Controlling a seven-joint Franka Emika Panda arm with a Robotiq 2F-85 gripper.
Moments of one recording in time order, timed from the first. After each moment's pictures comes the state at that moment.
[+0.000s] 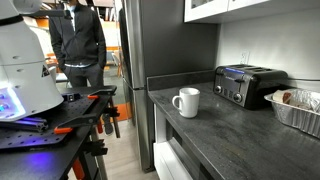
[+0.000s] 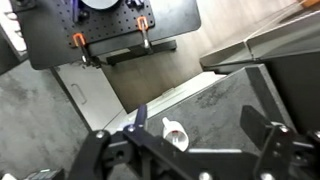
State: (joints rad) arm 0.04 -0.40 0.17 -2.10 0.18 1.50 0.44
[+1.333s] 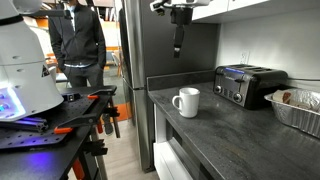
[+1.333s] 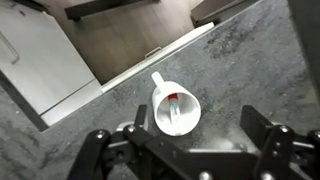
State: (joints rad) arm 0.04 0.10 0.10 -2.33 0.20 2.38 0.26
